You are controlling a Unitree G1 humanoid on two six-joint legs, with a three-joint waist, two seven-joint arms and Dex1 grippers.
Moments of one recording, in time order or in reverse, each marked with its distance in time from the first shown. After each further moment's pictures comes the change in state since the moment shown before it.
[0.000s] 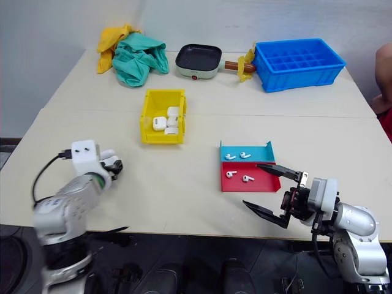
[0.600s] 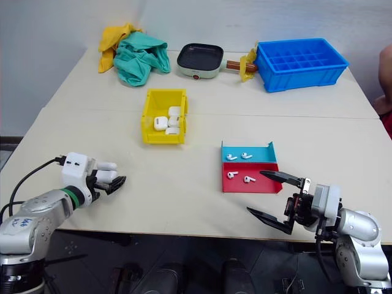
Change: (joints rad) left arm 0.148 0.169 -0.012 -0.031 -0.028 -0.068 -0.306; right arm 0.038 0.007 -0.019 0.047 0.000 -0.030 0.070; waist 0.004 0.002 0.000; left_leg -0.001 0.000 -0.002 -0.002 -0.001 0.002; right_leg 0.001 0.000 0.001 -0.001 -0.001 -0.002
